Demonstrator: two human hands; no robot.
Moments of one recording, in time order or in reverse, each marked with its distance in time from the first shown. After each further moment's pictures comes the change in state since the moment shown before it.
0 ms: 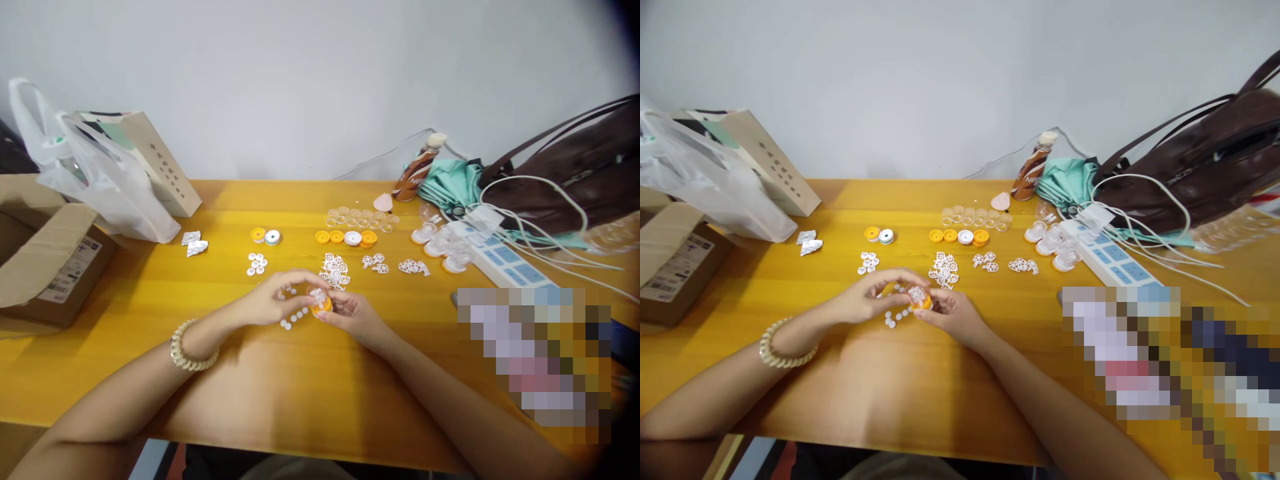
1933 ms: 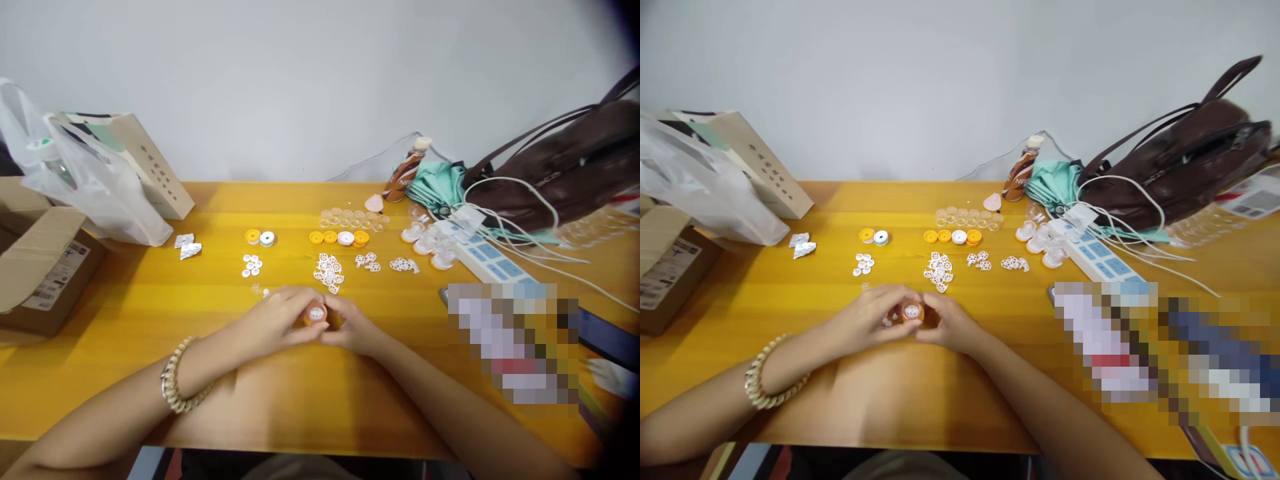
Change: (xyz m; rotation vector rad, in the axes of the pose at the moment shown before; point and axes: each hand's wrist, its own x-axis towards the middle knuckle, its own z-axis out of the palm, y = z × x) left_hand -0.013 0.020 0.023 0.486 0.044 0.107; right_hand -0.008 -0.003 0.002 -0.422 -0.068 -0.293
